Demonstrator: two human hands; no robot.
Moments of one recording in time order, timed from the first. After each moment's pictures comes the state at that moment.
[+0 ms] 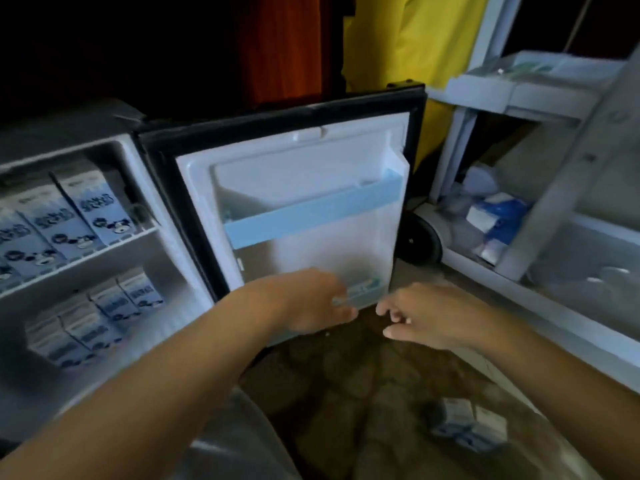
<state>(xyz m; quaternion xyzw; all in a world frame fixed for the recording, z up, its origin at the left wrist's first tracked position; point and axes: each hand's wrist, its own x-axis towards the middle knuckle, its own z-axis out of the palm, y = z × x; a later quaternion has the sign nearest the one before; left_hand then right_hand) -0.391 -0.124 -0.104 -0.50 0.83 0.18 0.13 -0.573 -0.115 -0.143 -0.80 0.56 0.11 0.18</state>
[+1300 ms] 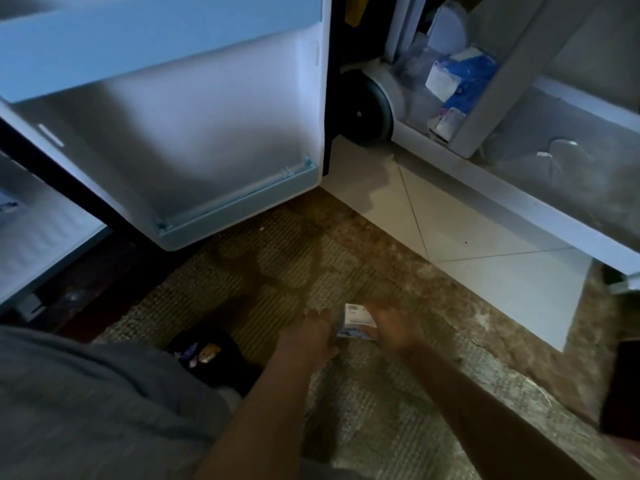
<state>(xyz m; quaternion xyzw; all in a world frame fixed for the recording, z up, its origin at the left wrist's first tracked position) -0.491 -0.058 -0.373 -0.53 0.74 0.36 0.22 -0.667 -0.043 -0.435 -0.66 0.68 0.13 0.28</state>
